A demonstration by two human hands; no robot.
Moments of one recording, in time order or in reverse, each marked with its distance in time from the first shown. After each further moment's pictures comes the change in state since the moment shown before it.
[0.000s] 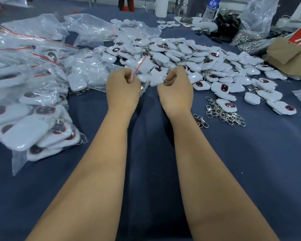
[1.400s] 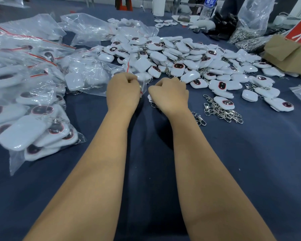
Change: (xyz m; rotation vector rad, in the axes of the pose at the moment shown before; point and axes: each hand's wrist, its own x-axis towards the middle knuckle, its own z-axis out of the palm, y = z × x) left_hand -0.007 0.006 0.003 0.084 -0.023 -0.045; right_hand 0.003 -0.004 0.001 -0.425 -0.275 0.043
